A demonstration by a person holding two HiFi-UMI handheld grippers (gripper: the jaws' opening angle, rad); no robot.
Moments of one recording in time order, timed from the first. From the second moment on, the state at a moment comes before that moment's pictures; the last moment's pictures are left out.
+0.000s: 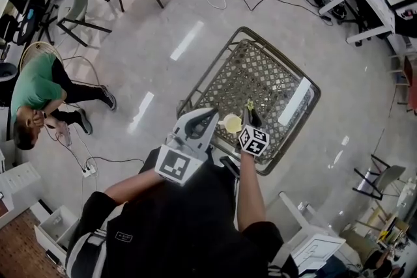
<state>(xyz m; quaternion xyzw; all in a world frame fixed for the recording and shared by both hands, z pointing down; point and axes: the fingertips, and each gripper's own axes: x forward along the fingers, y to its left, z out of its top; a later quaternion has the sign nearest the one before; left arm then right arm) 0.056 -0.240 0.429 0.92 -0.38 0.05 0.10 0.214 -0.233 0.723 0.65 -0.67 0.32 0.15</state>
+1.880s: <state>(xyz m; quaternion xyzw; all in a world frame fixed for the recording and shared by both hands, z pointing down) 0.066 -0.147 0.400 0.93 -0.34 0.04 0.10 0.189 -0.111 0.556 0.68 -0.68 0.27 0.04</state>
